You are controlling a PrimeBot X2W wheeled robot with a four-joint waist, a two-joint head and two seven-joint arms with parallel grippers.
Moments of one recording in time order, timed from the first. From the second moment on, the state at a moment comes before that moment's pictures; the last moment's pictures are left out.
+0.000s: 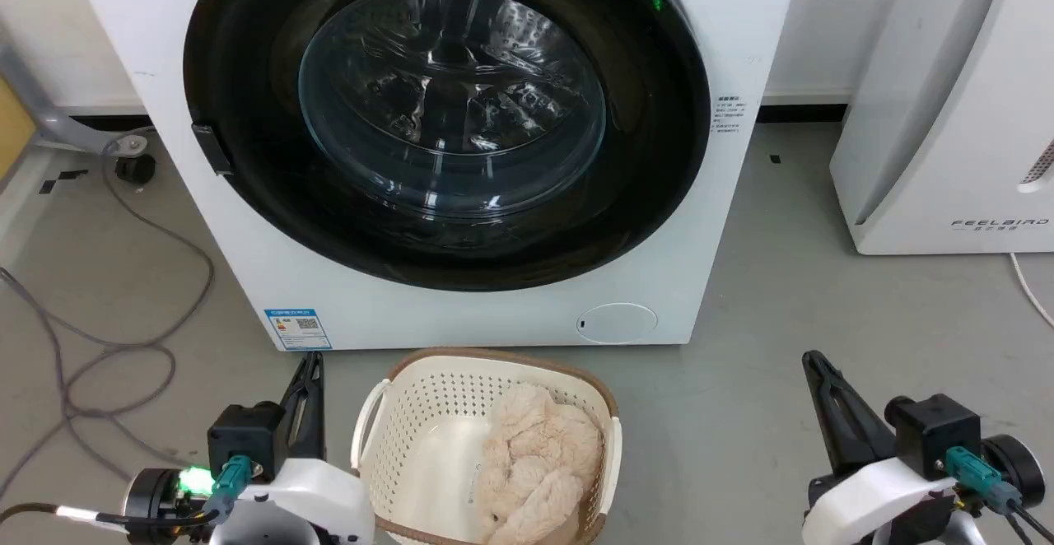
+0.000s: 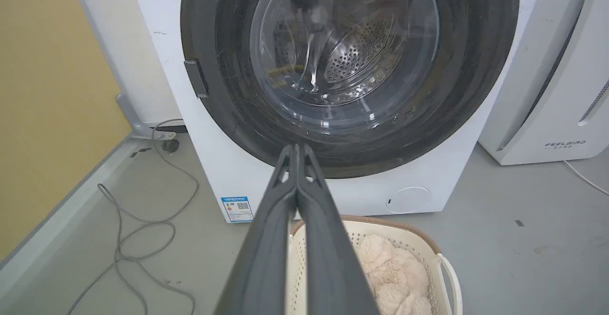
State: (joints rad) left arm -0.01 0.05 0.00 0.00 0.00 0.00 0.00; right arm -0.01 -0.05 0.00 0.00 0.01 0.13 0.00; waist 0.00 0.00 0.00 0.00
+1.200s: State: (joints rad) left arm -0.01 0.05 -0.01 0.03 -0.02 0.01 -0.03; right arm -0.01 -0.05 -0.01 0.04 0.03 0.13 -0.03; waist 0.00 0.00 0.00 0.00
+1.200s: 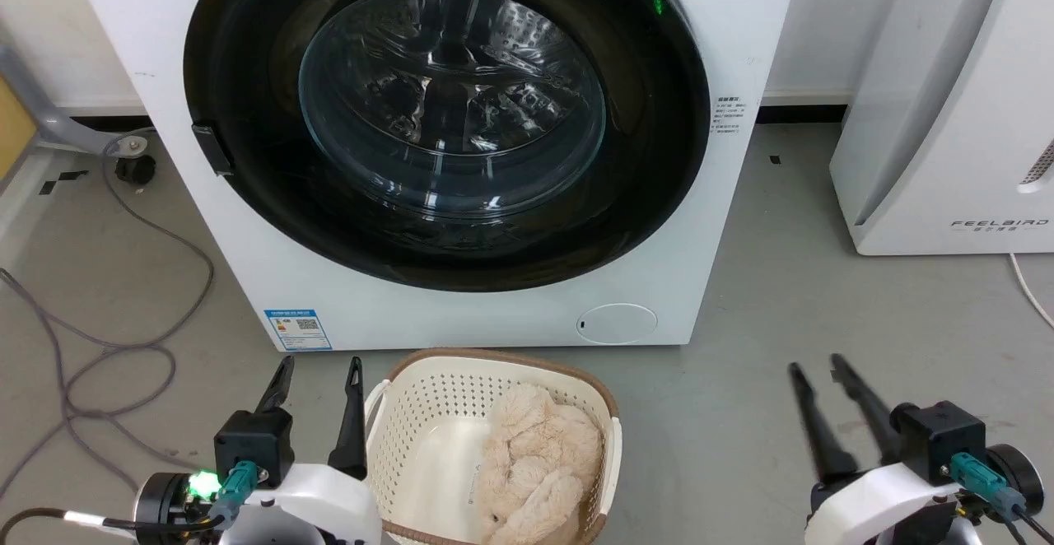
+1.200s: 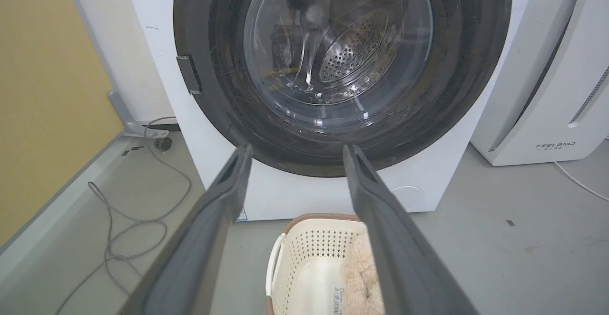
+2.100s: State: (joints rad) left arm -0.03 0.05 -0.03 0.06 -0.06 0.01 -0.08; right arm -0.08 -0.05 -0.03 0.05 0.61 0.13 -0.08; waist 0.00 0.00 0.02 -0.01
